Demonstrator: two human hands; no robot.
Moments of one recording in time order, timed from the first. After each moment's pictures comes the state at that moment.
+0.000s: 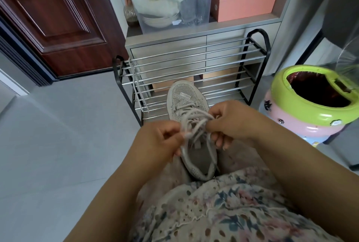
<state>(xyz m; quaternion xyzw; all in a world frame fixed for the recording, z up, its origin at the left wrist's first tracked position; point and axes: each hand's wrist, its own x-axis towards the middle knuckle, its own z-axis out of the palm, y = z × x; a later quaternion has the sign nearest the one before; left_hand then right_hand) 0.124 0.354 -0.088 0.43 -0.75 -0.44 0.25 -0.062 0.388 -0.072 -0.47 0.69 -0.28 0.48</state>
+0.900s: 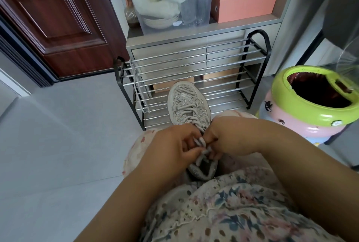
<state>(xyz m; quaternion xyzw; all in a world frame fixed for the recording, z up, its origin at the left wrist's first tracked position) 0.109 0.364 -0.094 0.40 -0.86 -0.28 0.17 -0.057 0.392 -0.068 -0.68 0.63 0.02 0.38</state>
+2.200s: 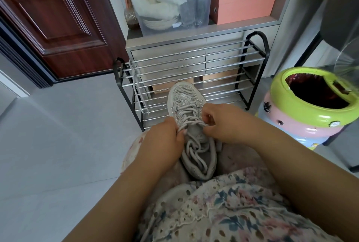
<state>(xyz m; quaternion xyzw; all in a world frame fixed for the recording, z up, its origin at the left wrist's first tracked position) 0.105 0.338 -0.111 0.51 -0.83 -0.21 0.12 -0.068 0.378 -0.086 -0.68 0.70 -0.12 0.20</state>
